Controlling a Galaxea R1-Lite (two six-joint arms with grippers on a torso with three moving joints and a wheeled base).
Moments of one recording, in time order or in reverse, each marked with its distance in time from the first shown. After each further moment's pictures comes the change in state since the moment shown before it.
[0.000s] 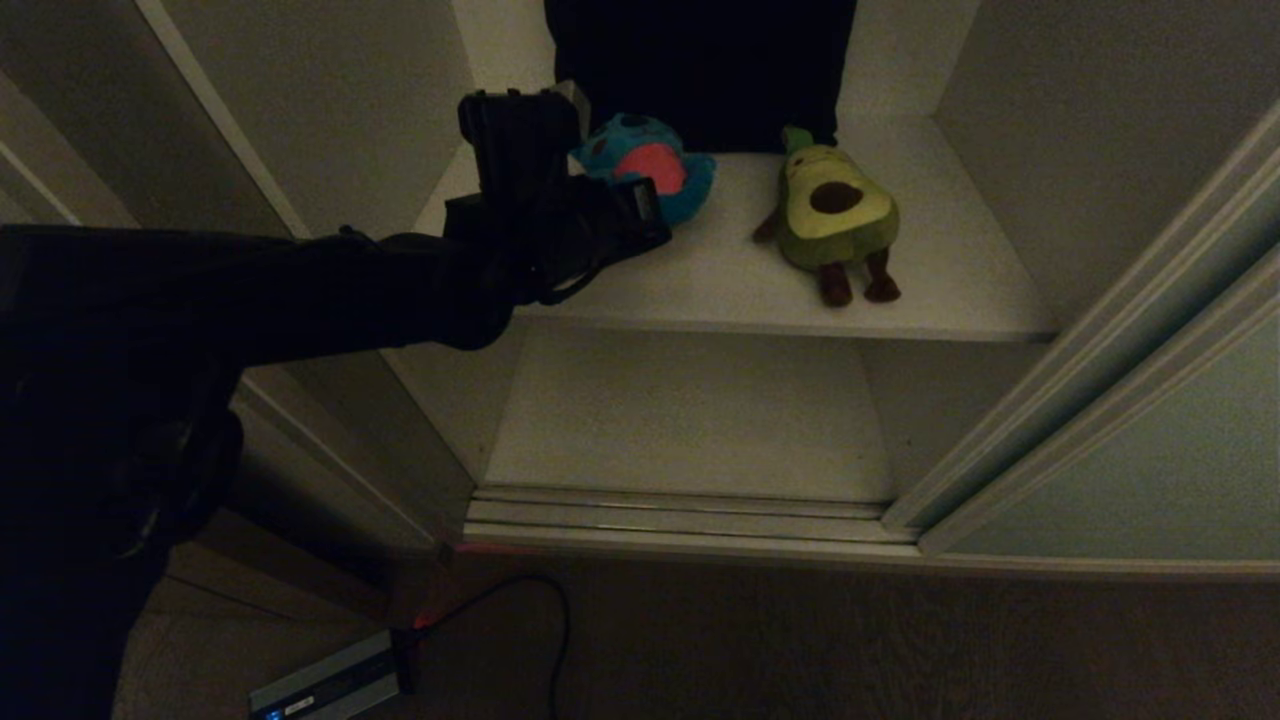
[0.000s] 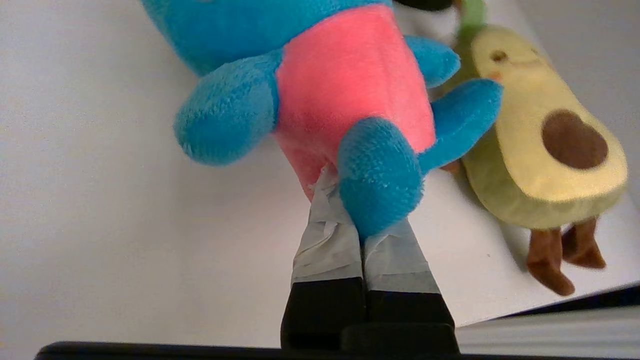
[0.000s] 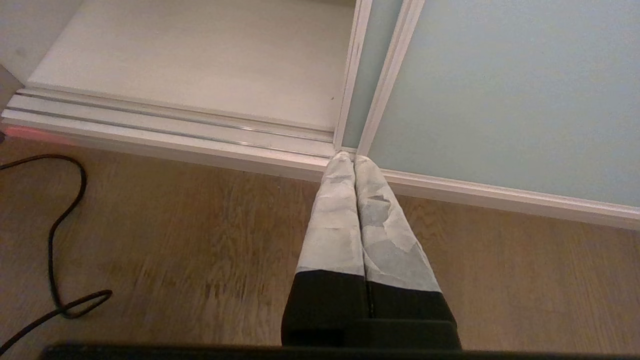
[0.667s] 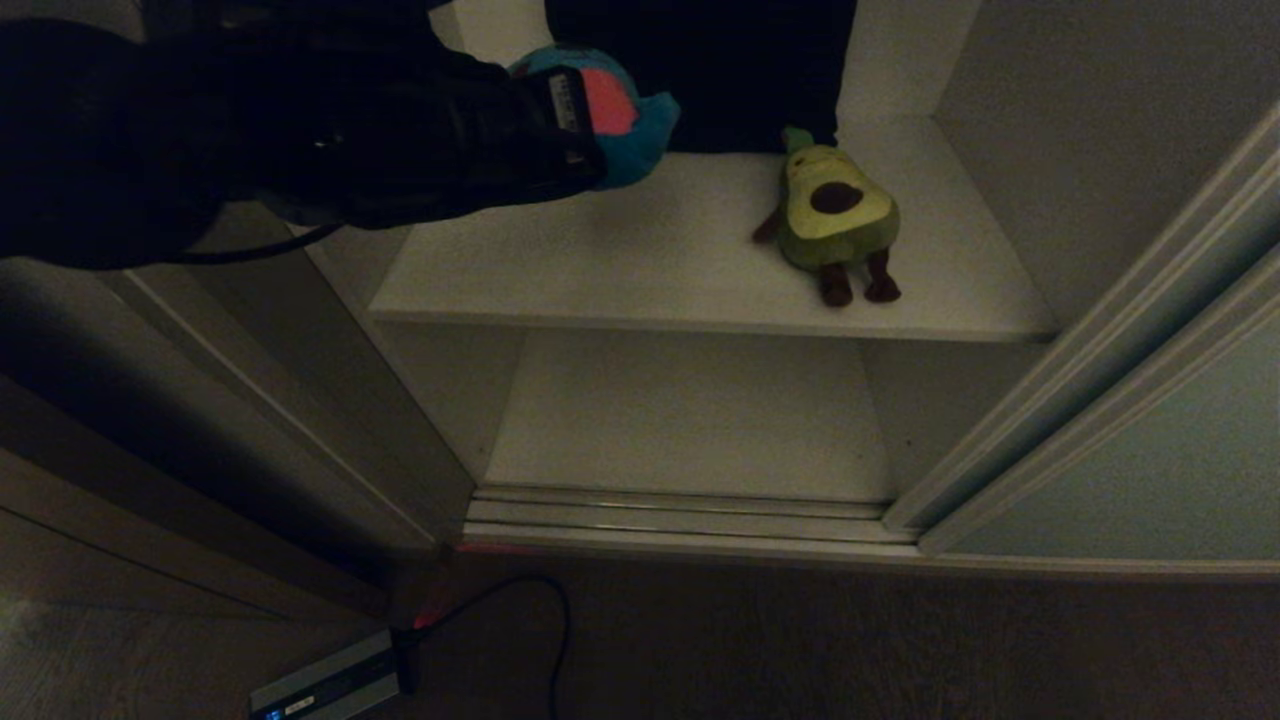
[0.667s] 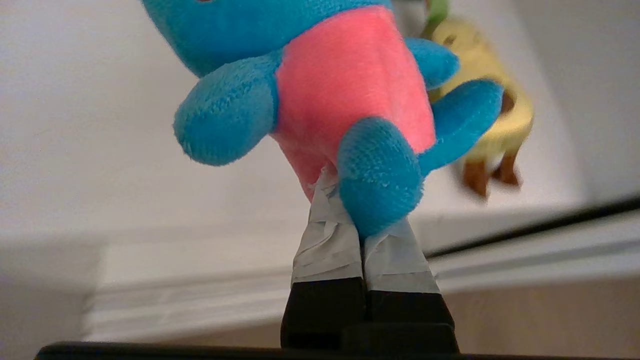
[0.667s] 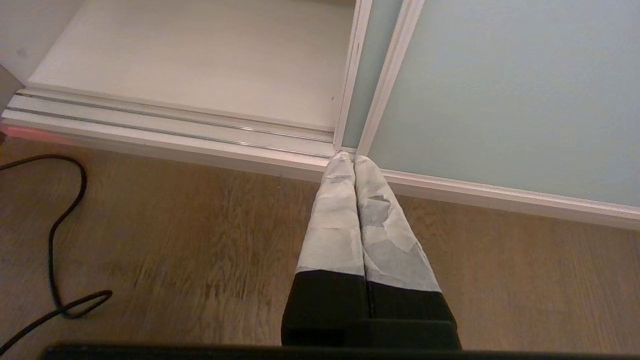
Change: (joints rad) left arm -0.096 -0.436 0.229 0.312 0.144 0.032; right arm 0.000 0.000 0.000 0.000 0.000 0.000
